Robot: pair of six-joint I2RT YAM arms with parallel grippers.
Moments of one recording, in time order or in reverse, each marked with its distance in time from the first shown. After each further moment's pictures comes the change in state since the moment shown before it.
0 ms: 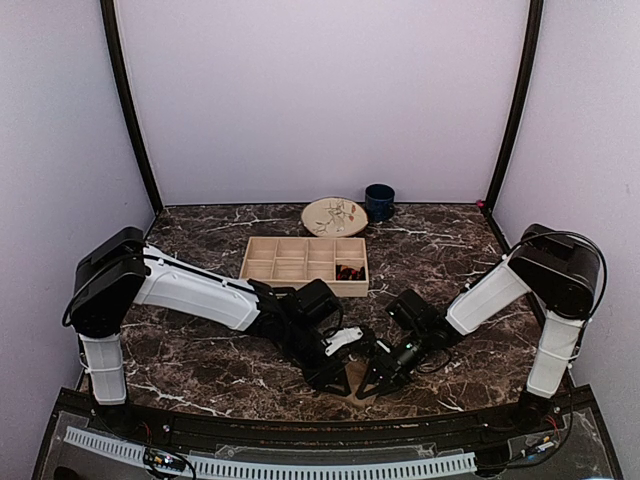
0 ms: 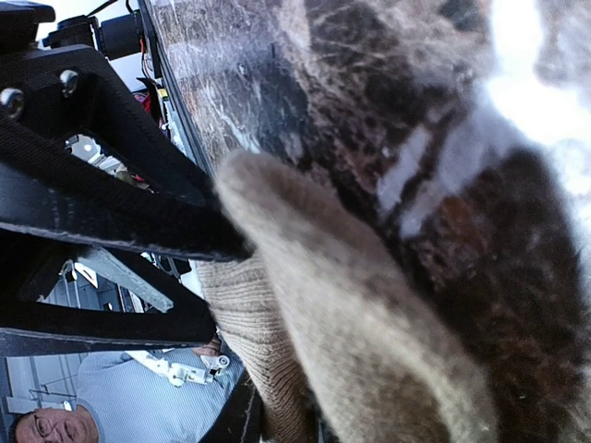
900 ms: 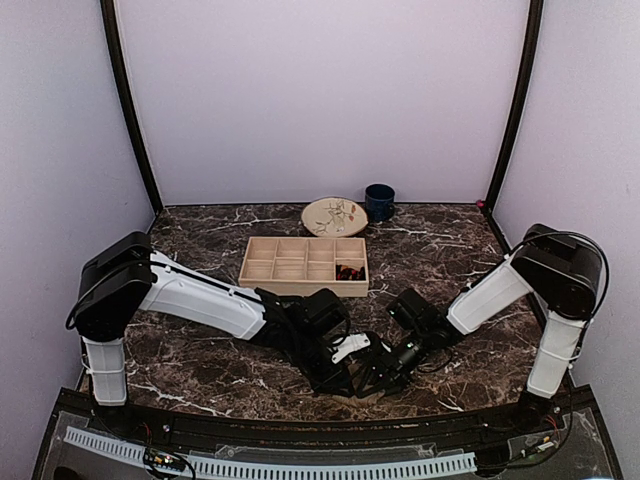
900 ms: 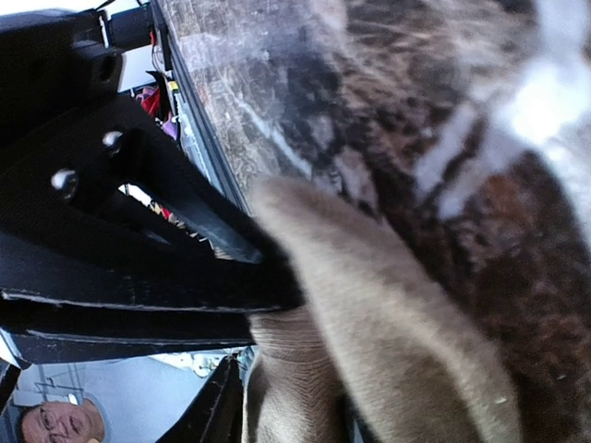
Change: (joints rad) left arm -0.048 0.033 0.003 0.043 -0.087 -0.011; right arm 0.000 -0.007 0.000 -0.010 -0.016 -0.002
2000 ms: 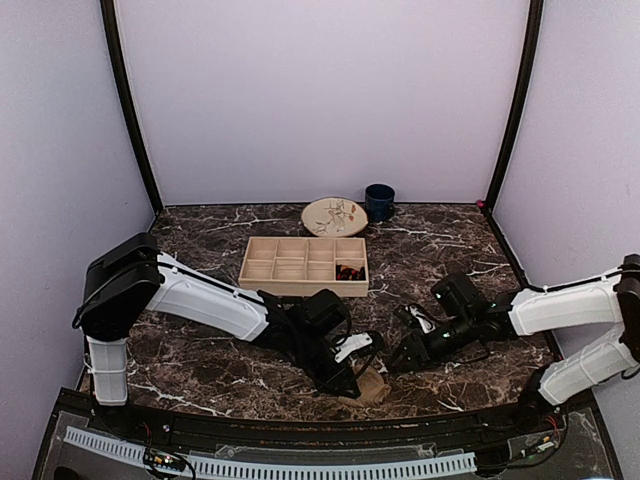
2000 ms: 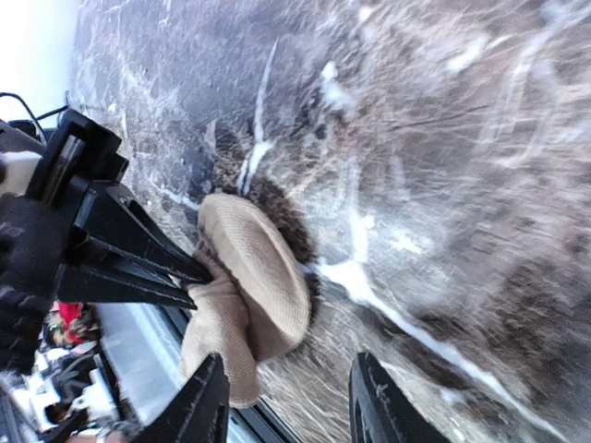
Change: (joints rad) left arm 0.007 0.024 -0.008 0.061 0.063 -0.075; right arm -0.089 -0.499 -0.159 -0.225 0.484 -0.057
